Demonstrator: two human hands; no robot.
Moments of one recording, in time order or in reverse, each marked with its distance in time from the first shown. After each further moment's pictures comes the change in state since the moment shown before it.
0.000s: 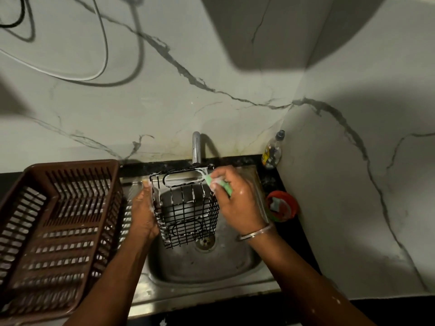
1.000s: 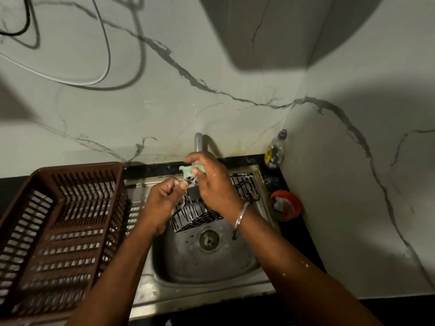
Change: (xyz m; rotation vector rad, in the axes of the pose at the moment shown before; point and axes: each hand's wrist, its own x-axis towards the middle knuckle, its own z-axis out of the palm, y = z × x) left_hand -0.016 0.026 0.033 0.493 -0.359 0.246; right_hand 0.042 -0.002 0.049 0.211 -0.181 -0.022
